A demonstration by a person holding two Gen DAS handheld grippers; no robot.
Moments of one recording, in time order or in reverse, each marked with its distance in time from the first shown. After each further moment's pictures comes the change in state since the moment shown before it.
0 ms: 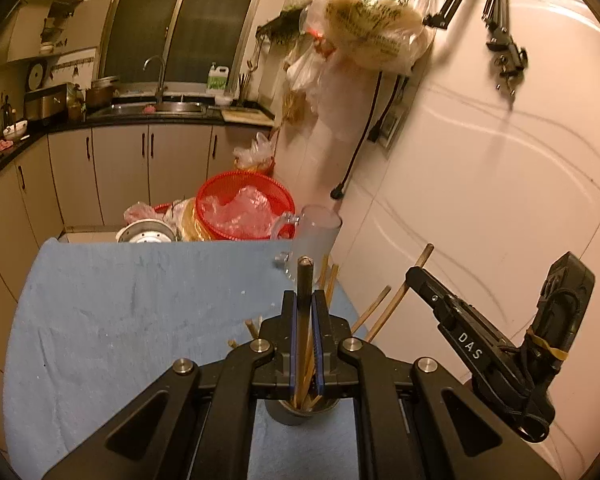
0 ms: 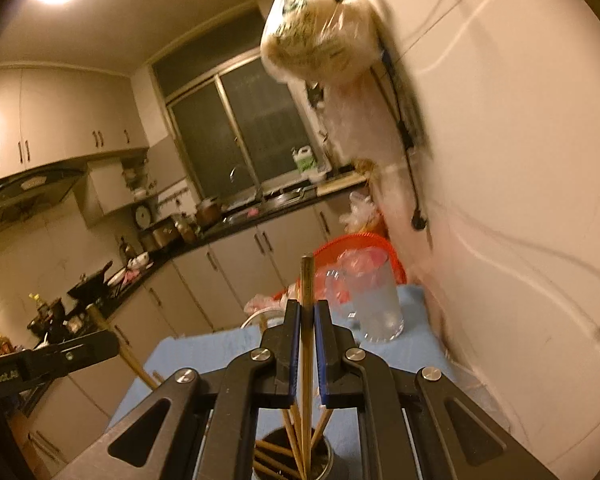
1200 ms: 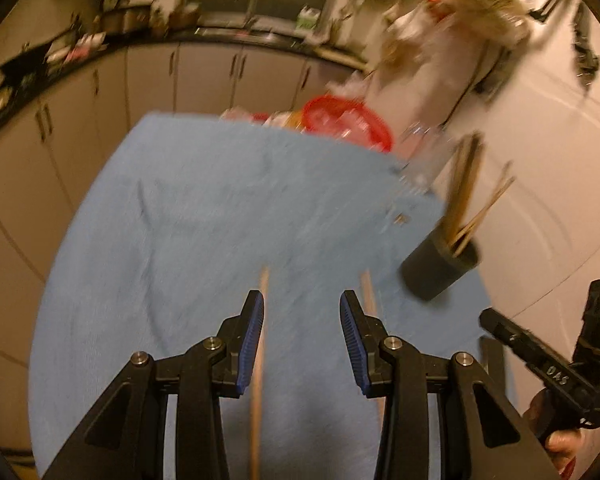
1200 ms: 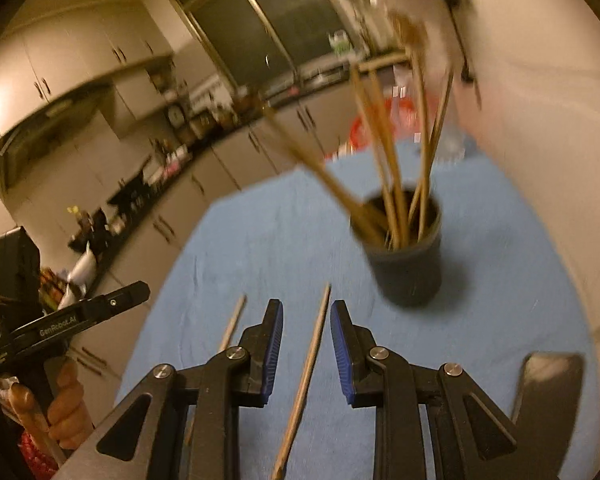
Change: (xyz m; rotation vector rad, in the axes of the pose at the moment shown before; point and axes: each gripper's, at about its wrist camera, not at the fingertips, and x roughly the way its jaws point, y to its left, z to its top) left arm -0.047 0.152 -0.139 -0.190 0.195 0.180; right arm -0.026 0.064 -0.154 0.009 0.440 0.134
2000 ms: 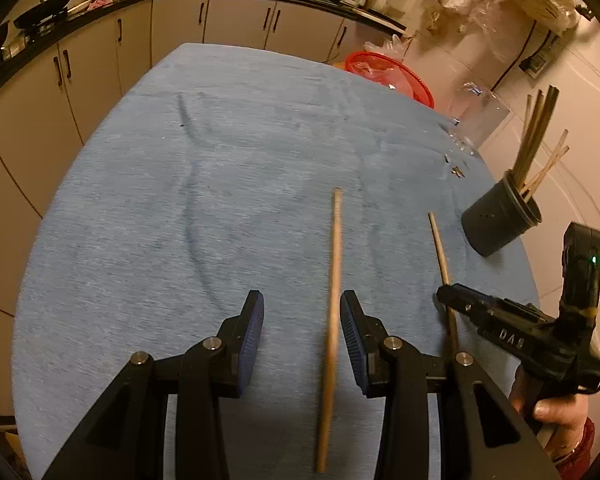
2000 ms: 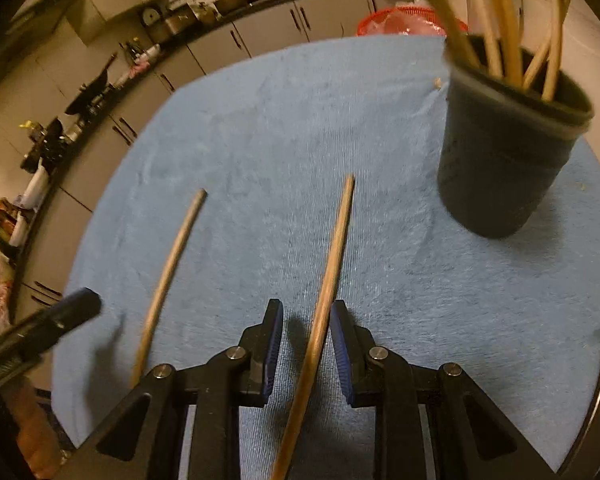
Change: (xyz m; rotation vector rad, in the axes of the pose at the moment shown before) left arm 0.035 0.053 -0.041 -0.068 0.124 0.048; right arm 0.132 0.024 -0.032 -0.099 0.319 -0.129
